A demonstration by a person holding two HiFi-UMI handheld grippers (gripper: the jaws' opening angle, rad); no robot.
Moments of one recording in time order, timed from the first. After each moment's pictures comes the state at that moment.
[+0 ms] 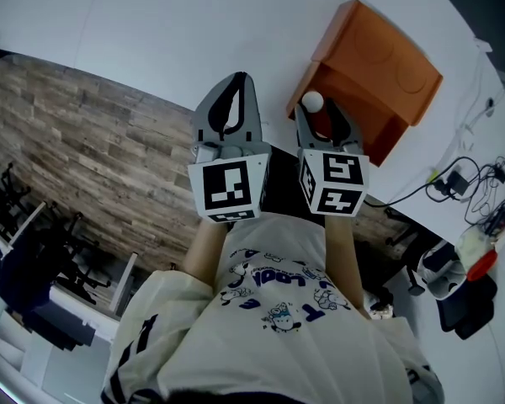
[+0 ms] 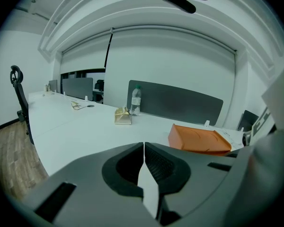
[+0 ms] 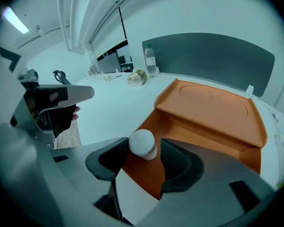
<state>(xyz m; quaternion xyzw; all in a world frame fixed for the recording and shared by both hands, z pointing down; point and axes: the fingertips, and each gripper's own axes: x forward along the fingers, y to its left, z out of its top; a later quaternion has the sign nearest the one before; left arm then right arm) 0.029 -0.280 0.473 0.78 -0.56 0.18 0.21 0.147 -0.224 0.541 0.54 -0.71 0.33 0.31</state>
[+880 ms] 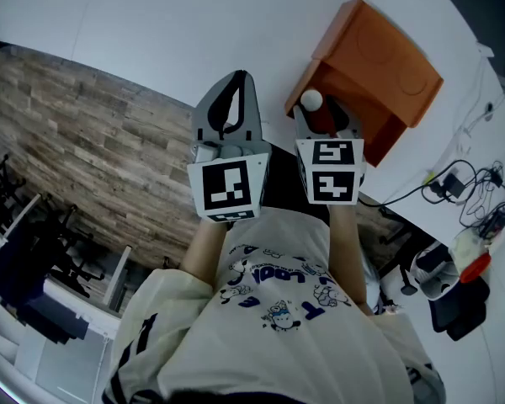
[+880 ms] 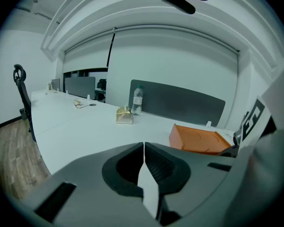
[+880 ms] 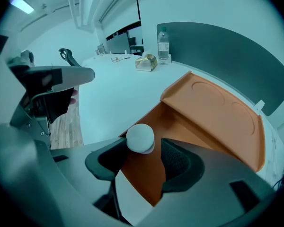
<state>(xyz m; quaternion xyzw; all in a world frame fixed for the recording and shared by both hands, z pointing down) 0.029 -0.278 0.474 0.77 -0.57 0.18 0.22 0.146 -0.221 0.554 0.48 -0.70 0.33 0.42</state>
